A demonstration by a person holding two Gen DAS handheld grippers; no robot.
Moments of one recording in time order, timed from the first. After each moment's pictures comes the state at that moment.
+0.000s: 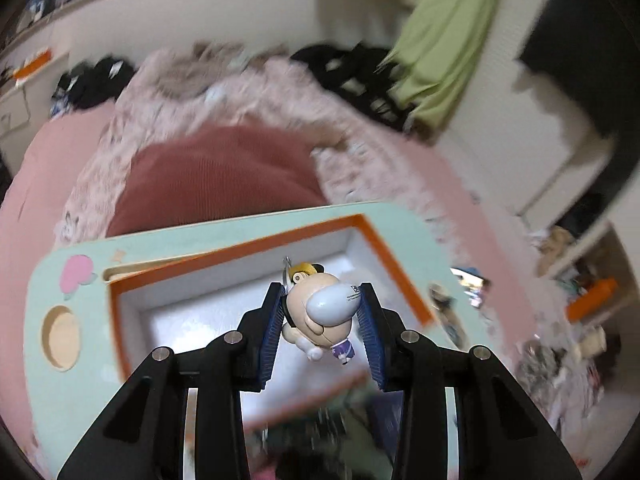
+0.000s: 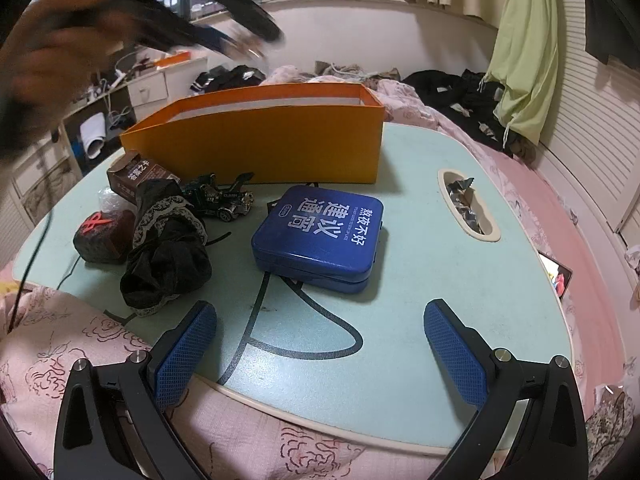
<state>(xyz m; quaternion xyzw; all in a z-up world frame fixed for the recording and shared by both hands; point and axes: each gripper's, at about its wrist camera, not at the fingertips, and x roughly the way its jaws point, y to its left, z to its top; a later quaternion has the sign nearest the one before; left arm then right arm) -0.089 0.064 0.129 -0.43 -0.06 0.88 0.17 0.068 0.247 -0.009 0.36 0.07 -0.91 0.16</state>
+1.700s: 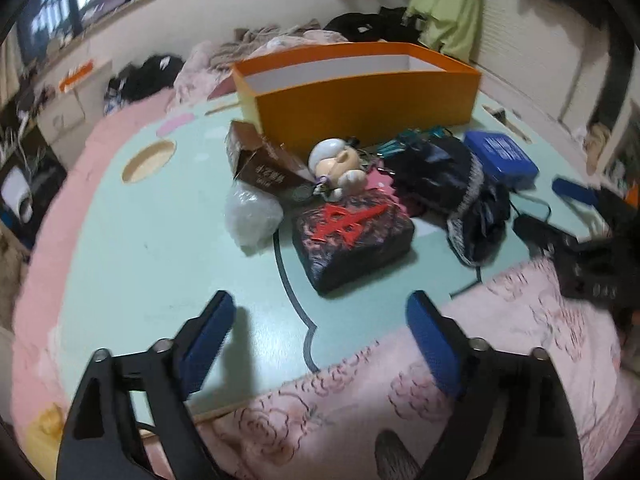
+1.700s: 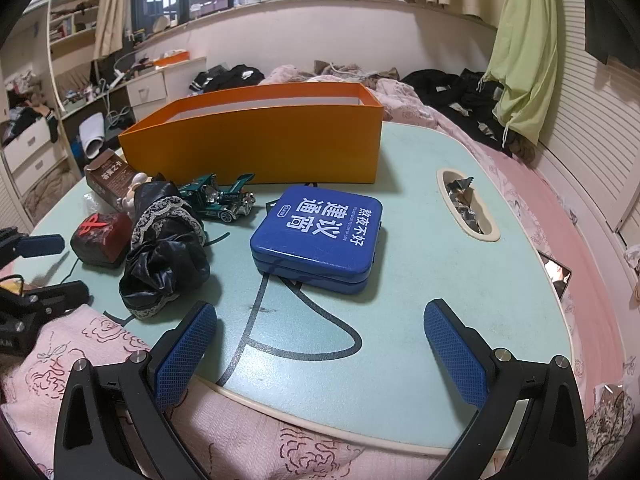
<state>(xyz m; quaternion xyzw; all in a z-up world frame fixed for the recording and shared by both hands) 0.067 -0.005 0.012 -0.46 0.03 0.89 0.08 0.068 0.248 -0.009 0.36 0.07 -0.91 0.16</state>
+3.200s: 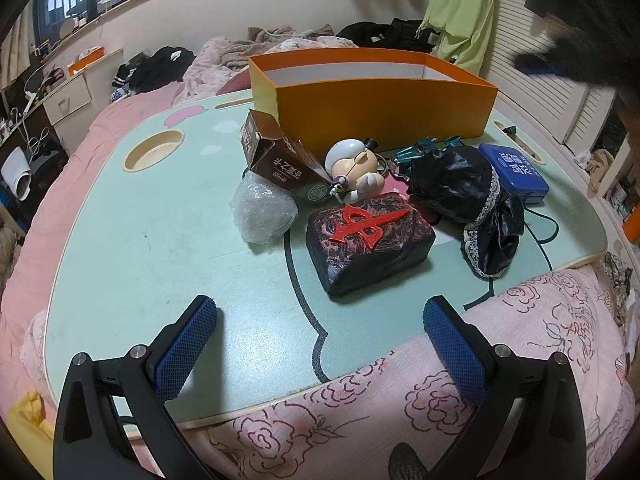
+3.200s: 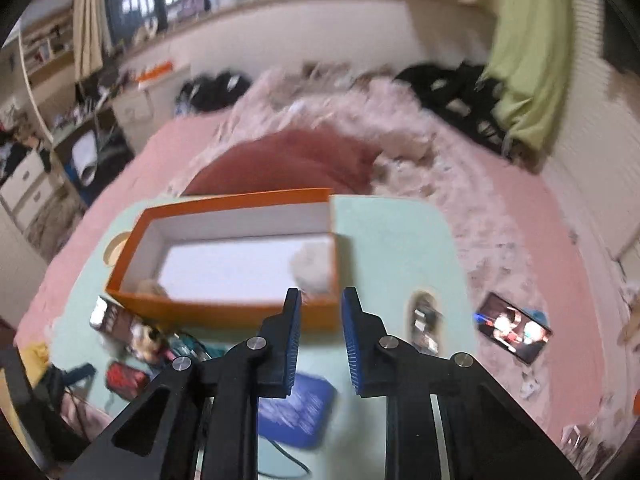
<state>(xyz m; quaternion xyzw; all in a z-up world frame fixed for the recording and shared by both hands) 0.073 -0.007 0.006 -0.44 0.02 0.89 0.07 -0.061 0.241 0.106 0.43 0.05 -0.89 0.17</state>
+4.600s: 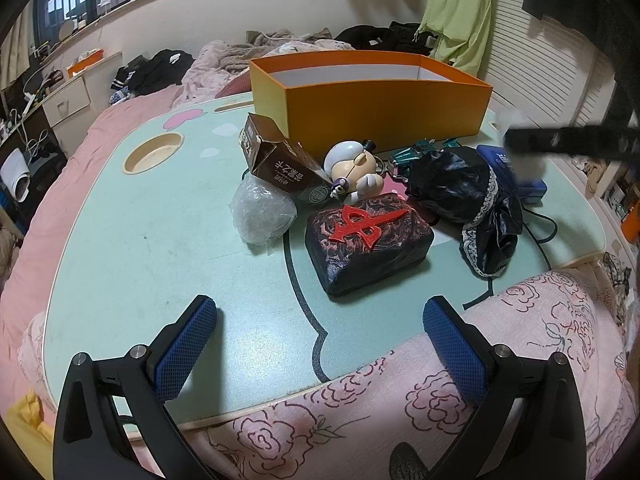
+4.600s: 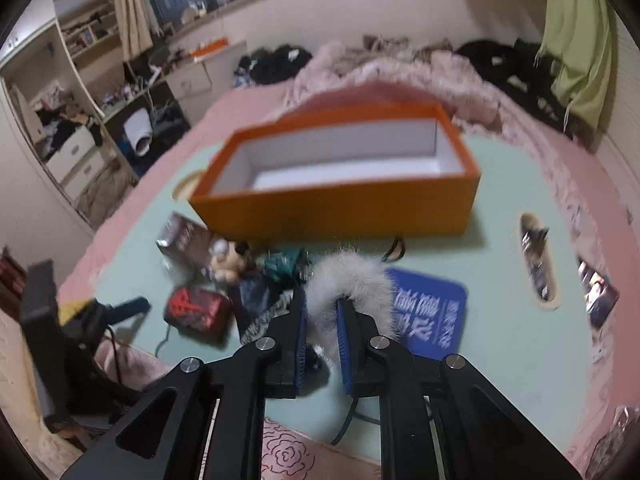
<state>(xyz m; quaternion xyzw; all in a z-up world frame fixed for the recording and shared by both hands) 0.072 -0.009 0.008 -0.44 0.02 0.90 0.08 0.028 0.205 0.055 0.44 0.02 -0.86 0.26</state>
